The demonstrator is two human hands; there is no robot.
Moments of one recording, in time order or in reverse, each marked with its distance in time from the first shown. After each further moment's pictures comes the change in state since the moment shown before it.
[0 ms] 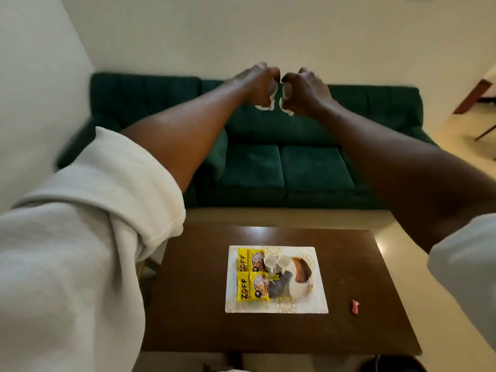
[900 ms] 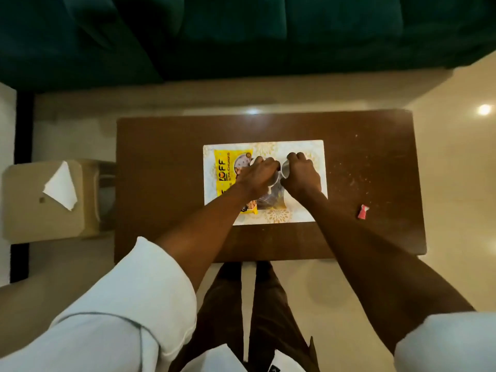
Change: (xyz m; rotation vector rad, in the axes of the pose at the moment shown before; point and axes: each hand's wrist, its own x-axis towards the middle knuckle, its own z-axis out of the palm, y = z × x) left_hand -0.146 0.021 0.571 -0.204 -0.630 0.030; right_hand -0.265 0.172 0.469 0.125 -0.699 0.339
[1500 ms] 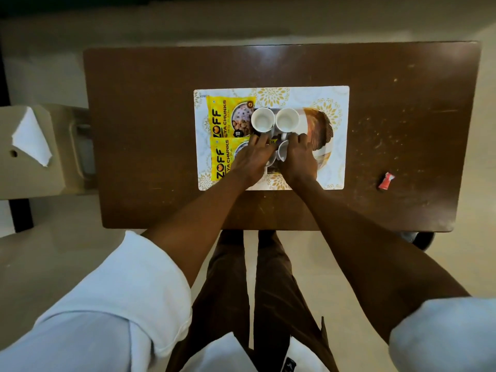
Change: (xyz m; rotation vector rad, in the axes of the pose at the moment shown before) left_hand 0.010 -0.026 0.118 0.031 0.006 -0.105; right_hand 0.009 0.029 0.123 0.093 -0.008 0.060
